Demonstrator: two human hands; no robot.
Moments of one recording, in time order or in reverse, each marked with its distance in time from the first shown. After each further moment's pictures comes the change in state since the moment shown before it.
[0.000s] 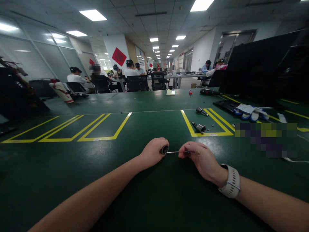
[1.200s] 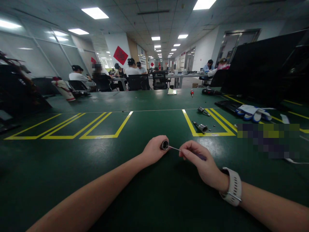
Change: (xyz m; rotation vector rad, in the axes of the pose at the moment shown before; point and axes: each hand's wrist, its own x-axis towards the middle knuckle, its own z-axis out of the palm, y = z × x) left_hand 0.003 0.004 0.000 -0.153 0.089 -0.176; right_hand -0.012 0.001 0.006 -0.408 -0.047 -0.239
